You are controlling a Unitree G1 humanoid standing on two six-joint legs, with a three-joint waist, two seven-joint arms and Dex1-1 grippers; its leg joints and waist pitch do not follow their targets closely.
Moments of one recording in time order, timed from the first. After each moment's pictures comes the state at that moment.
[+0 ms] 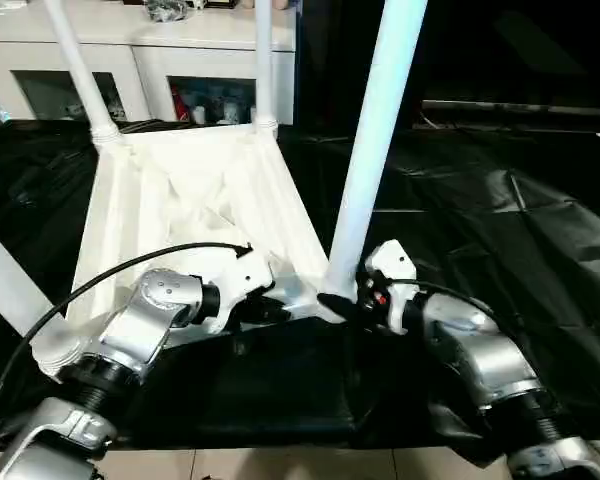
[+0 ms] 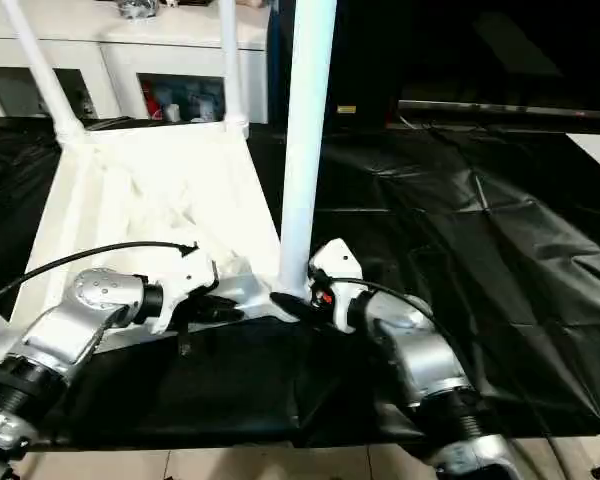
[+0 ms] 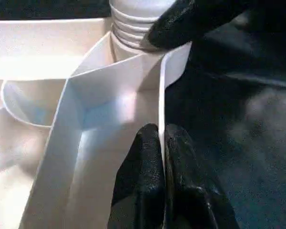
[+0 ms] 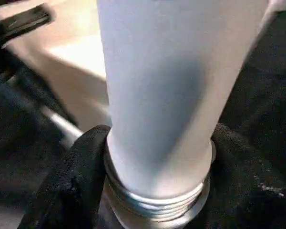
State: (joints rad) left arm -0.51 0.40 -0.32 0.42 -0.01 0.23 -1.00; right arm -0.38 -0.20 0.16 0.42 0.12 0.15 0.67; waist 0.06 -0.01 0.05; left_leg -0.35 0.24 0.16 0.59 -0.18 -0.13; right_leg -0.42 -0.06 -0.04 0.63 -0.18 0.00
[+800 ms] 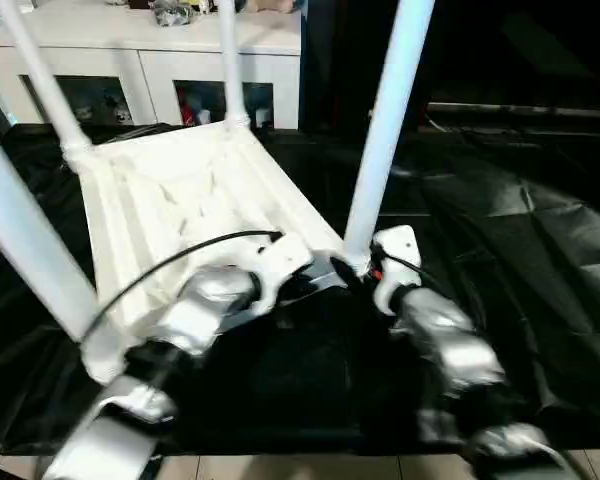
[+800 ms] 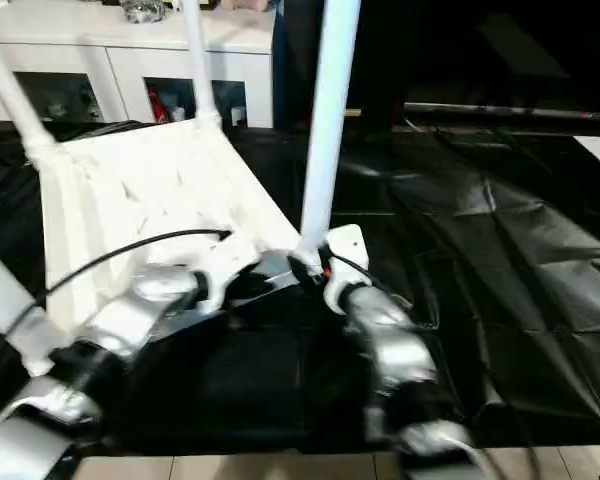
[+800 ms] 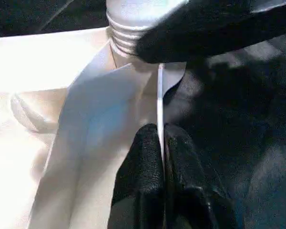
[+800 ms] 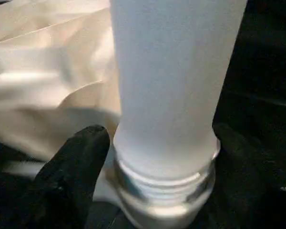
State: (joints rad) left arm -0.59 0.25 -0.31 0.58 0.07 0.19 -0.82; right arm -0.43 -0.12 0.09 0.53 0.09 0.09 0.50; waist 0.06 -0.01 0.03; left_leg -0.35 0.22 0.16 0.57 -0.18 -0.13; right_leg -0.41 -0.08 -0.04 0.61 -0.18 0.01
